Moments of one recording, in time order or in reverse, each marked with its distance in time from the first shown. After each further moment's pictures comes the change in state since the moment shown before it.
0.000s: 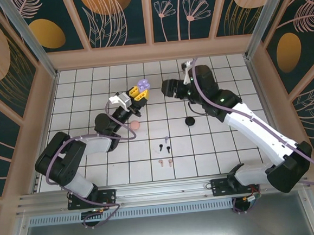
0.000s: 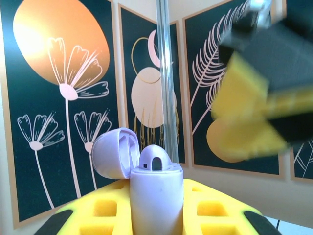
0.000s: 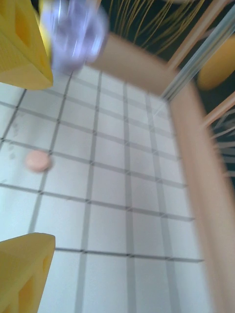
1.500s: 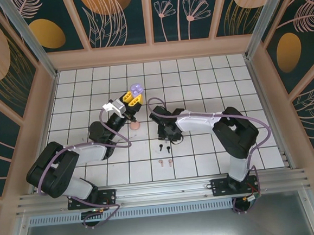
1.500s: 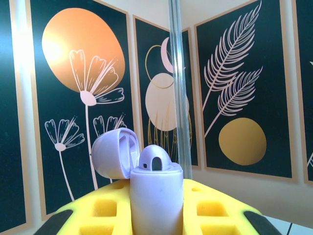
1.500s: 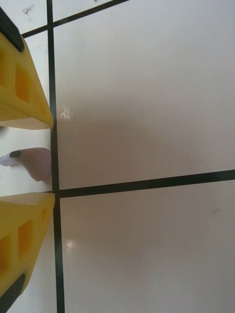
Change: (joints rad) left arm -0.003 -0.118 -0.119 0.002 -0.068 0.032; right arm 0.231 0.544 -0.114 -0.155 0.078 0.358
